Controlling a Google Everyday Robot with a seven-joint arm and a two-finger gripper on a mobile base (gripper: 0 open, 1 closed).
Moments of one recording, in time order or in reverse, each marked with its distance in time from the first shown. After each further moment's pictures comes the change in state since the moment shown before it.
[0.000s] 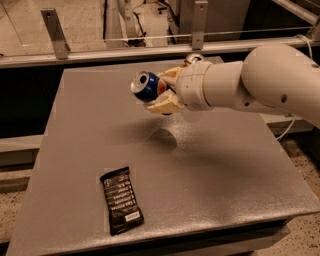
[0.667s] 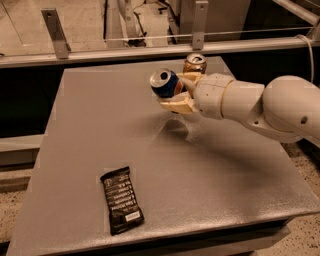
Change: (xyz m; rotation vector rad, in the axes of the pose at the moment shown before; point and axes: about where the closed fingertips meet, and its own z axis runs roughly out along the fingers) arm 0.037 -0.026 -0.014 0.148 -0.155 0.114
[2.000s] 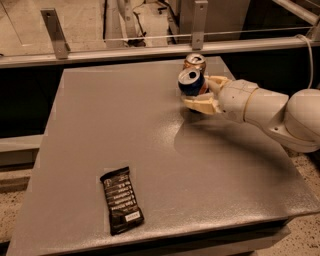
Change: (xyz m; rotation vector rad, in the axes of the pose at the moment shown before) arm 0.052 -0.044 -0.032 0.097 -0.034 0.126
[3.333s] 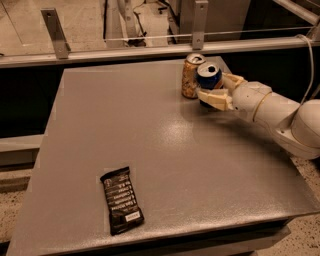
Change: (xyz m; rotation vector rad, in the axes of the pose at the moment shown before) arm 0.022 -0.045 -0.013 0.117 -0.087 0.103
